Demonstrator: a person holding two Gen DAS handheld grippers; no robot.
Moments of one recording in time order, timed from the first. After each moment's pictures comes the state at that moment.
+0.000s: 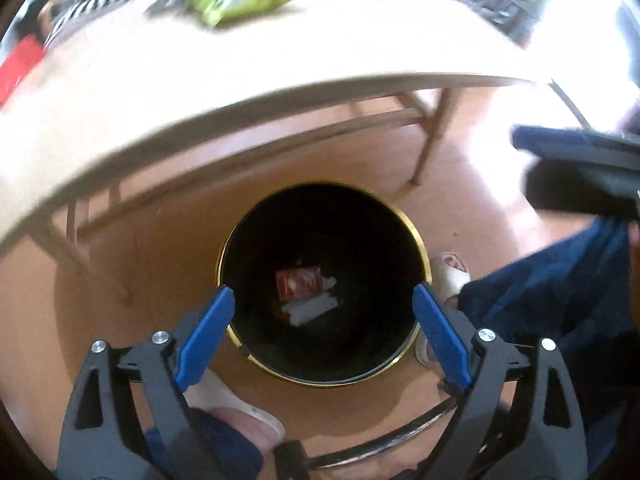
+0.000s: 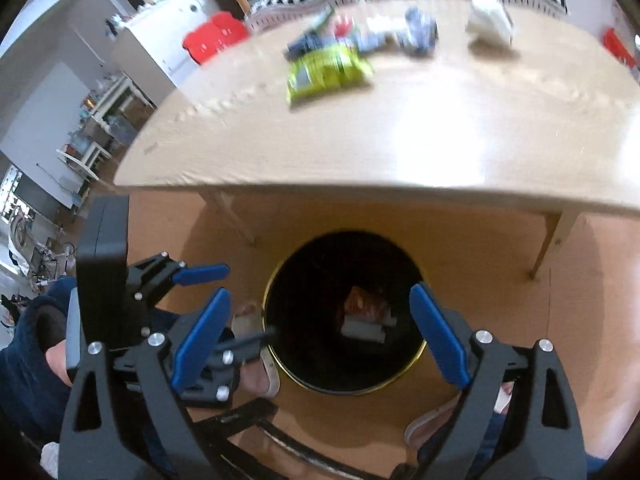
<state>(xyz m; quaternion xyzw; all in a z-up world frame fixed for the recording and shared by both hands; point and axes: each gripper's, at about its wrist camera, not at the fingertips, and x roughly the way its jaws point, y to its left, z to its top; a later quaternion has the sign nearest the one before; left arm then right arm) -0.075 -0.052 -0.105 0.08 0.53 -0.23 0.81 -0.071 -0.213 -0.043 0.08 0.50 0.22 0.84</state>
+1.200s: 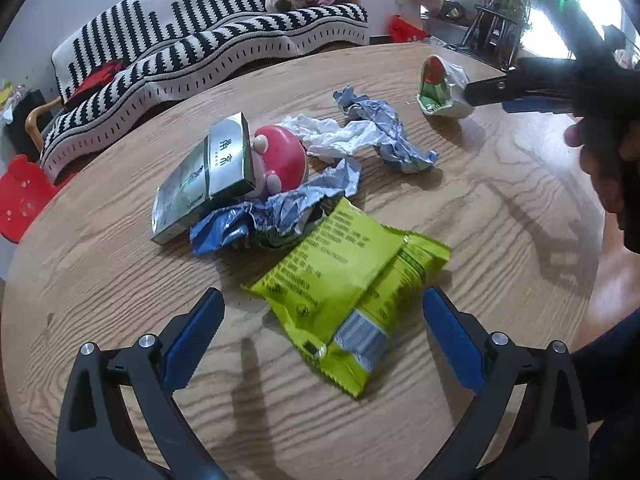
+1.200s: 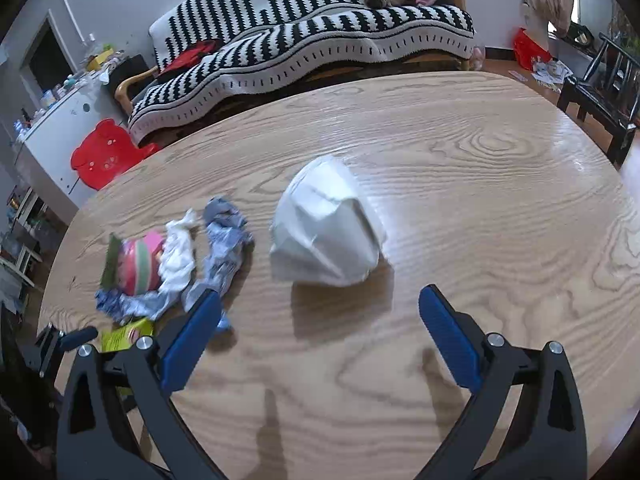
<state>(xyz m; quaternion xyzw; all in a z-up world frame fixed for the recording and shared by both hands) 0.137 -0.063 -0.052 0.16 0.42 -0.23 0.86 0.198 -0.322 -0.032 0.13 0.44 0.03 0.89</state>
